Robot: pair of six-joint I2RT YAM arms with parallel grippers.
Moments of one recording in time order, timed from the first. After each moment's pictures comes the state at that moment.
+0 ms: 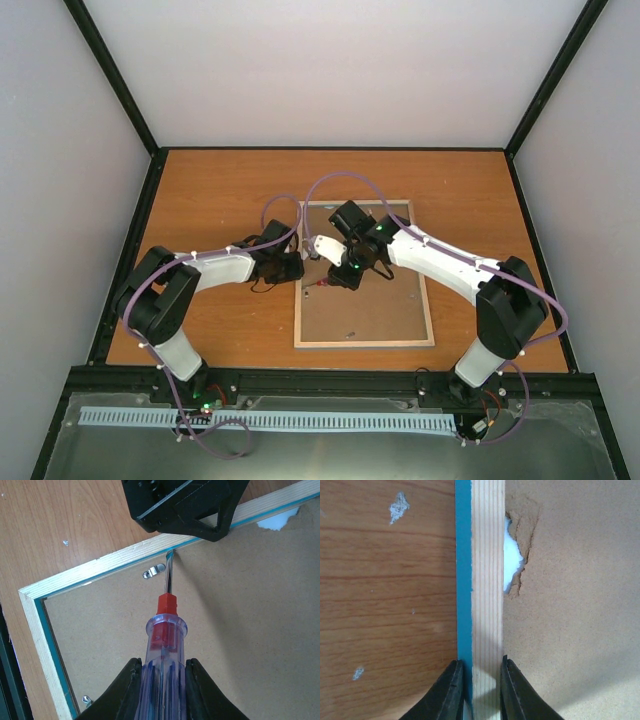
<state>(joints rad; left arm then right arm) -0.59 1.67 0.83 -0.21 0.15 -0.73 0.77 1.63 1.25 -0.83 -0.28 -0.42</state>
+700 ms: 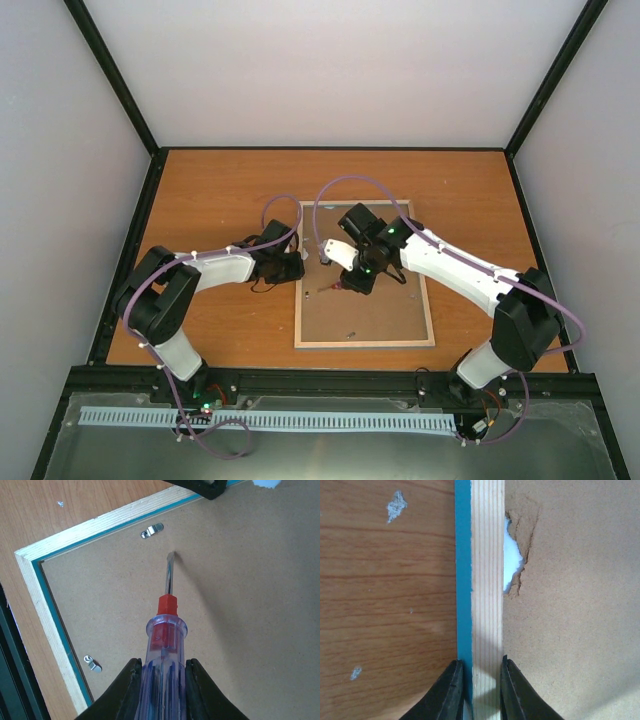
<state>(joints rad) -0.59 1.67 0.83 -0.20 0.15 -0.73 0.77 1.54 1.22 -0.93 -0.22 -0.44</state>
